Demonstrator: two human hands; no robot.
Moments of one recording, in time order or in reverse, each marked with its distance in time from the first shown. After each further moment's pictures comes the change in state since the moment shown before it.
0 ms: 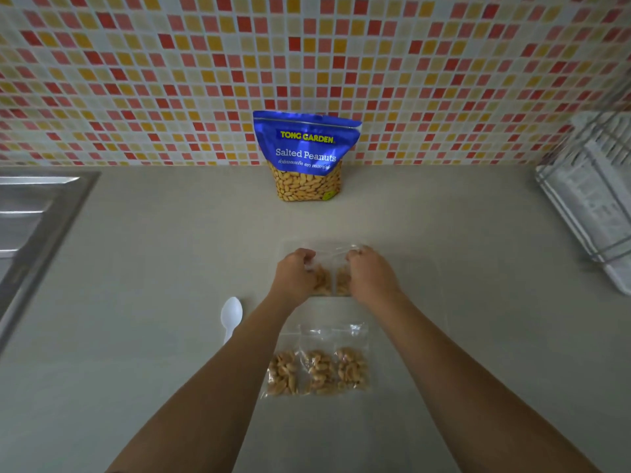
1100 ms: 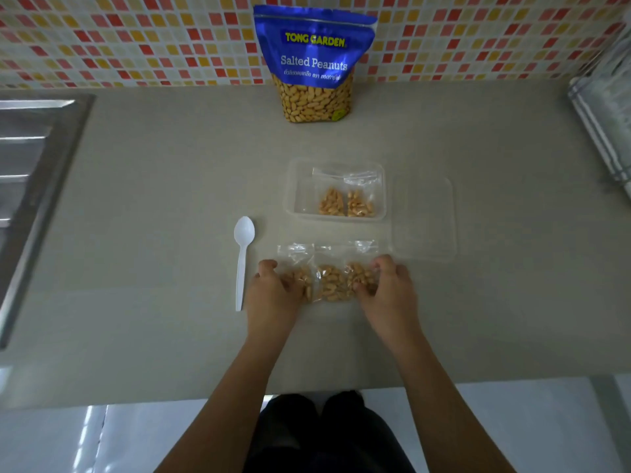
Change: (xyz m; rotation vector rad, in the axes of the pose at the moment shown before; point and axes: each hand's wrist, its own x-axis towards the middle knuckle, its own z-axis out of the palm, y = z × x) left_hand -0.147 -0.065 0.009 0.095 0.187 -0.272; right_hand -0.153 -0.001 0.062 0.513 0.097 0.270
